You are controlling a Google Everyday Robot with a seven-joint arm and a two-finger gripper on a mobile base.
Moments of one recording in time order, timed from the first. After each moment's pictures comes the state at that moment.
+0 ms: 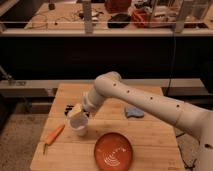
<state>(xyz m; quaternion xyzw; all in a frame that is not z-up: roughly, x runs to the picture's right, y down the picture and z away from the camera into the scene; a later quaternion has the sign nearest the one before) -0.125 0.126 0.727 0.02 -0.45 -0.69 0.57</state>
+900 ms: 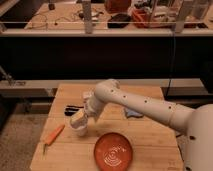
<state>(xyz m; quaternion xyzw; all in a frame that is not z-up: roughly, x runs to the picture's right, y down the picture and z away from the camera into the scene) -0.115 0.165 0.777 -0.03 -0.45 -0.67 0.59</state>
